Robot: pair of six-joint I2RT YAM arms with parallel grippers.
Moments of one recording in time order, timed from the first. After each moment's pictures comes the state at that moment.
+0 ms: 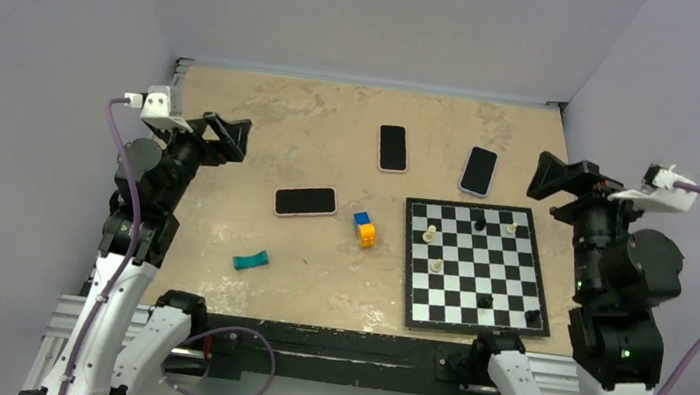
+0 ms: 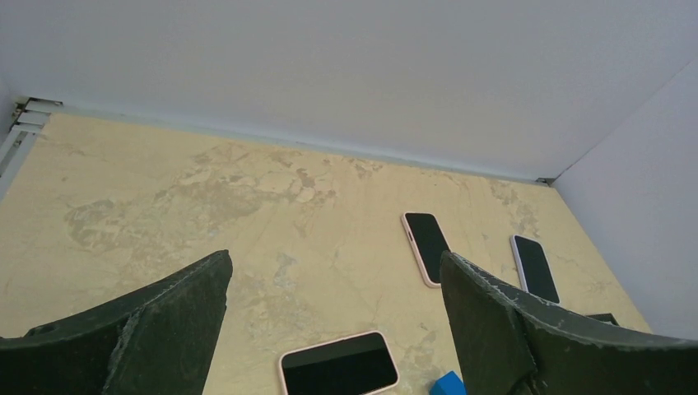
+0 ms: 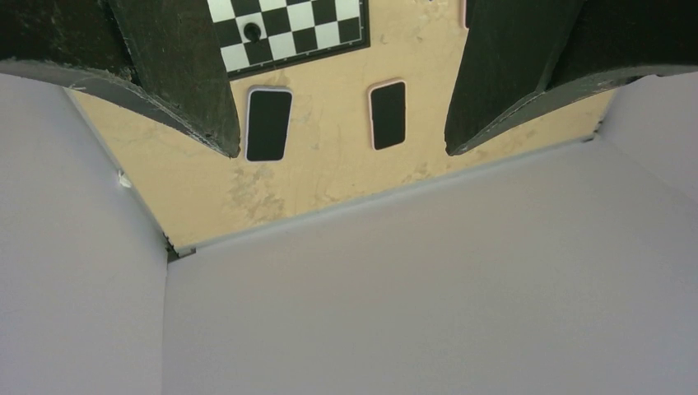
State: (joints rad) left arm -0.10 0.70 0.87 -0.14 0.05 -0.37; right arm 0.12 0.62 1.30 -0.57 0.22 0.30
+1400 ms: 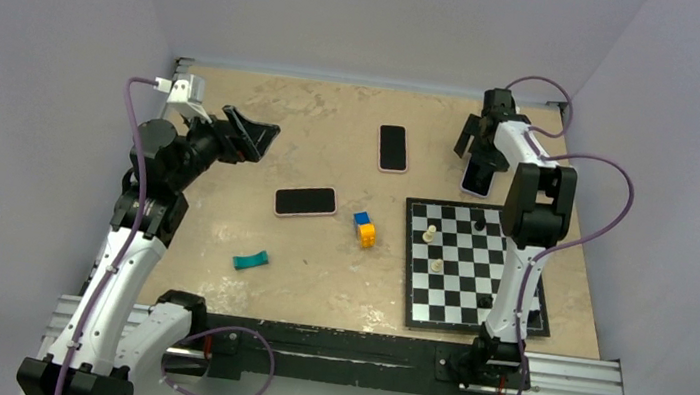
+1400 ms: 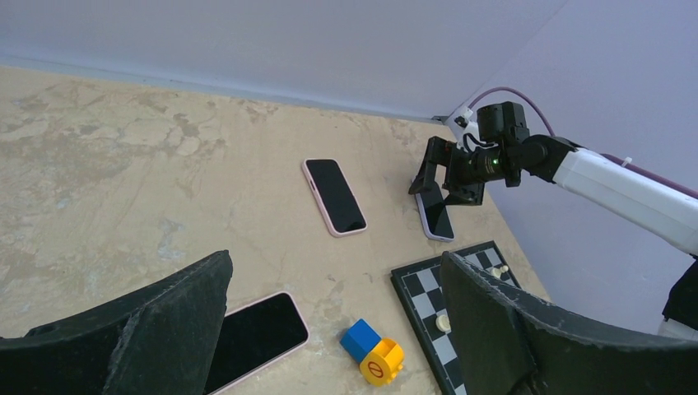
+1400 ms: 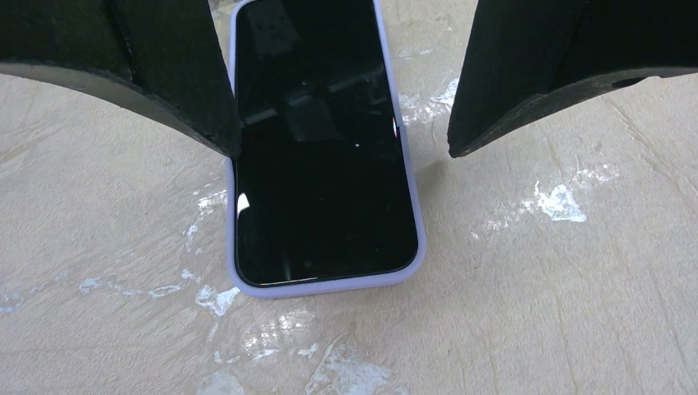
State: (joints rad) left arm -0.10 0.84 0.90 -0.11 0.33 -0.52; right arm 0.03 2.25 1.83 -0.64 0.24 0.35
